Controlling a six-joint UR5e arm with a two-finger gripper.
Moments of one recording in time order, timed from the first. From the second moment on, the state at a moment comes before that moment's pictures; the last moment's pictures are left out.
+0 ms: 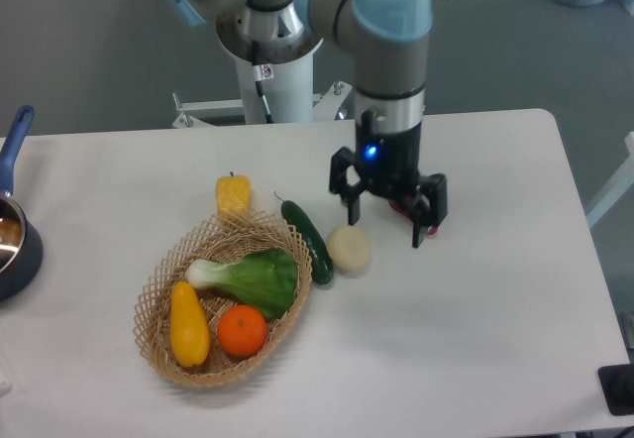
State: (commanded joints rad) arm 2.41 -1.80 -1.67 -0.85 1.53 0.83
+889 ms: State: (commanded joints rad) arm 2.10 -1.97 -1.57 -0.85 1.47 0.16
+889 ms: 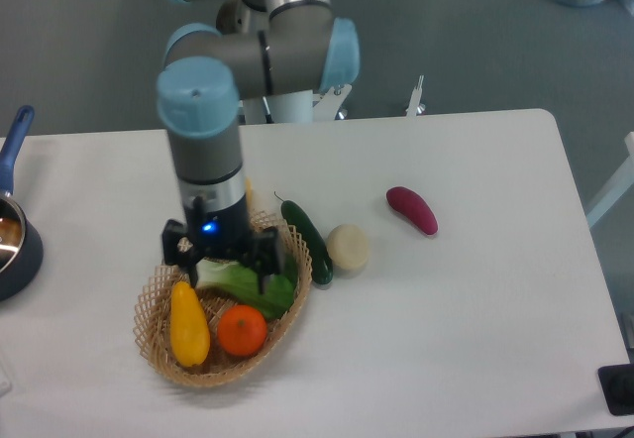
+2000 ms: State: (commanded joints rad) arm 2.08 -2.11 -1.56 -0.84 1.52 0.14
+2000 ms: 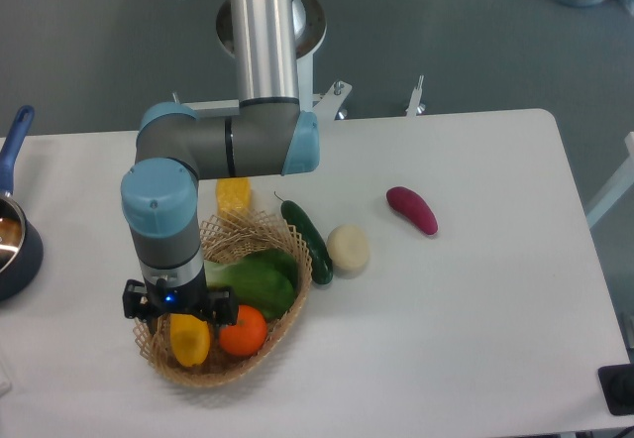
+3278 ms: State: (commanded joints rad) arm 2.08 -2.15 -1.55 -0.84 1.51 0.14
